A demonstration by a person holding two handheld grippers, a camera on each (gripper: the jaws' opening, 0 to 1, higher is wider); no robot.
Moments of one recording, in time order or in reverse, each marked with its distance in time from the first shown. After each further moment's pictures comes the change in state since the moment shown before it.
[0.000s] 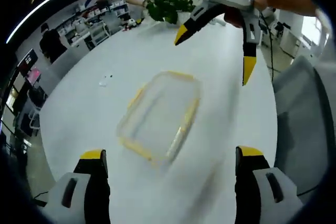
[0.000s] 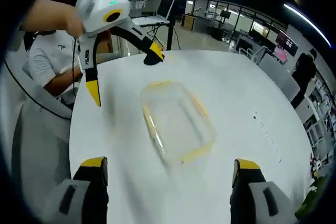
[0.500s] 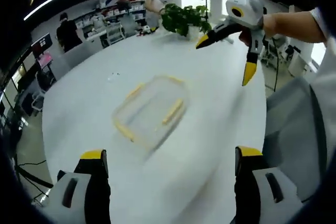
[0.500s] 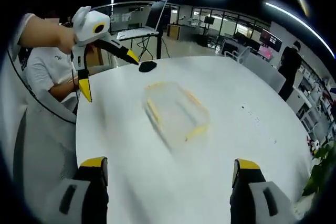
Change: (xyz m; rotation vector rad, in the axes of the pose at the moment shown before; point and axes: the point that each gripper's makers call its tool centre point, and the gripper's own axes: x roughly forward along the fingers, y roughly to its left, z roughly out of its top) left arm -0.032 -0.040 -0.017 -0.169 -0.106 0.045; right arm -0.037 0.022 -0.029 0.111 -0.106 -0.055
